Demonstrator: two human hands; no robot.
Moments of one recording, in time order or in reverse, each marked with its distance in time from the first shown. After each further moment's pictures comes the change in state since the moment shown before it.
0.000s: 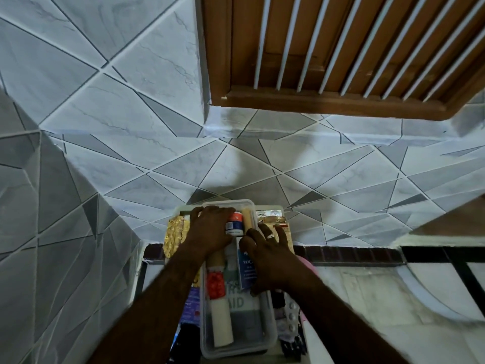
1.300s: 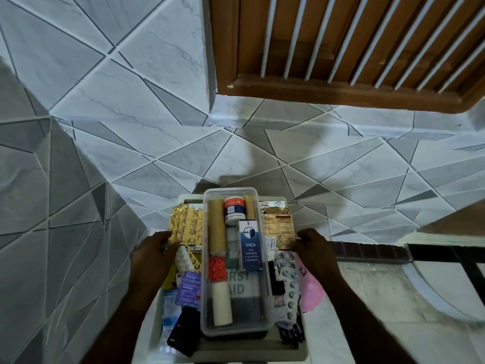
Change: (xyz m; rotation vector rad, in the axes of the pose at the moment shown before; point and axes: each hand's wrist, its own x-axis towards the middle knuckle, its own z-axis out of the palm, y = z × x) left_hand -0.111 -0.072 0.028 -0.484 0.335 -0.510; right_hand -0.040 0.058 0.025 0.750 0.360 0.648
